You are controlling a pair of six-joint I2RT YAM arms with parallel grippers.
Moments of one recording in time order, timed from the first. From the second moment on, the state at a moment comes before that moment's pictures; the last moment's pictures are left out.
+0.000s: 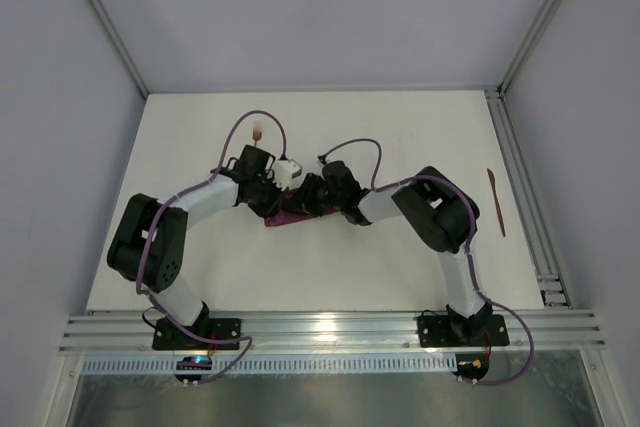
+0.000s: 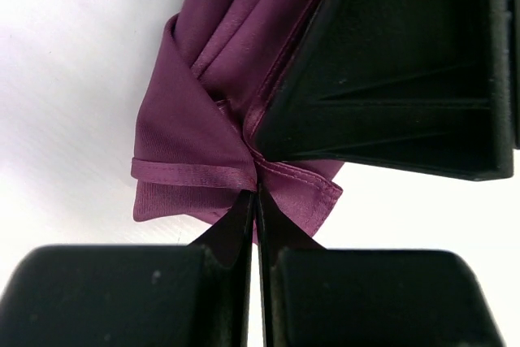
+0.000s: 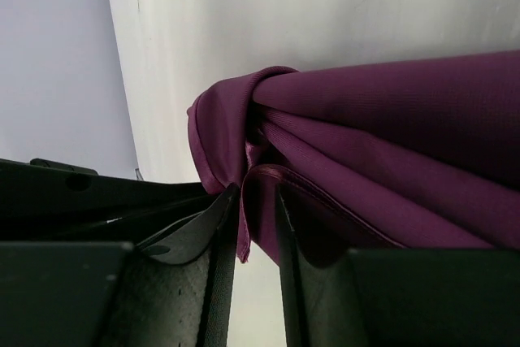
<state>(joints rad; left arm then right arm) -0.41 1.66 0.96 -0.40 0.26 0.33 0.72 2.10 1.05 0.54 -0.36 1.09</state>
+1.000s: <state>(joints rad) -0.40 1.66 0.96 -0.40 0.26 0.34 0.72 2.13 1.11 0.54 -0.48 1.11</state>
